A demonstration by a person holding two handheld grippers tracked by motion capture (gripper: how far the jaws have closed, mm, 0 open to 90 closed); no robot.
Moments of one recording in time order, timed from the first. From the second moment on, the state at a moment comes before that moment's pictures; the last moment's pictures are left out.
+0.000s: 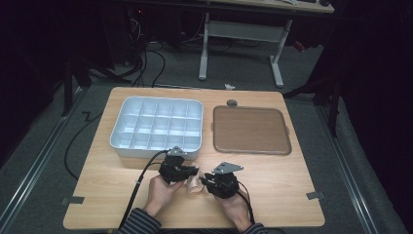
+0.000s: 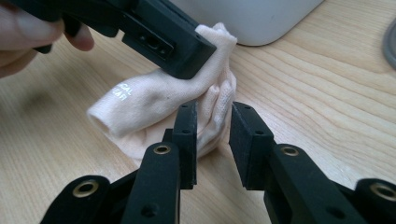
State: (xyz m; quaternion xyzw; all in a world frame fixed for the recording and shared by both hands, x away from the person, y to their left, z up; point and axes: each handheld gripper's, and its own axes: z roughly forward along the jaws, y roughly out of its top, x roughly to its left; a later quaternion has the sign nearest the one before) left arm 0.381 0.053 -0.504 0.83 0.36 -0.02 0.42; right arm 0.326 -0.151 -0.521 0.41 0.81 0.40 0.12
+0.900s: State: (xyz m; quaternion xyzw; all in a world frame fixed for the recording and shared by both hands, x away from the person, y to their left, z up) left arm 0.379 0.040 -0.509 0.85 0.35 0.00 0.41; right arm 0.298 -0.142 -0.503 0.36 0.82 0.42 0.13
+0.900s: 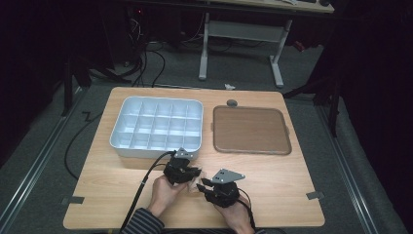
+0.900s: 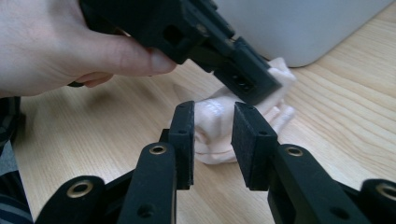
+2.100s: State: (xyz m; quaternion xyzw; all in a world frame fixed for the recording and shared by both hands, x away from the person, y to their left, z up) left arm 0.381 0.050 -0.506 0.82 0.36 -0.02 0.45; right arm 0.296 -0.147 -0.529 0.34 0.86 0.36 0.14
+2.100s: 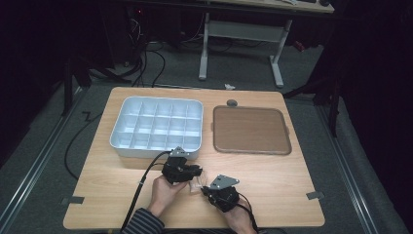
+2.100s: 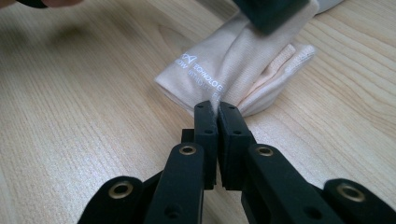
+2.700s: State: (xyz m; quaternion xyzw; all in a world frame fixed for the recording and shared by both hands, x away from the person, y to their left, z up) left arm 0.381 0.054 -0.520 0.82 0.41 0.03 0.40; right arm 0.298 -0.152 -0.529 0.34 0.85 0.38 0.13
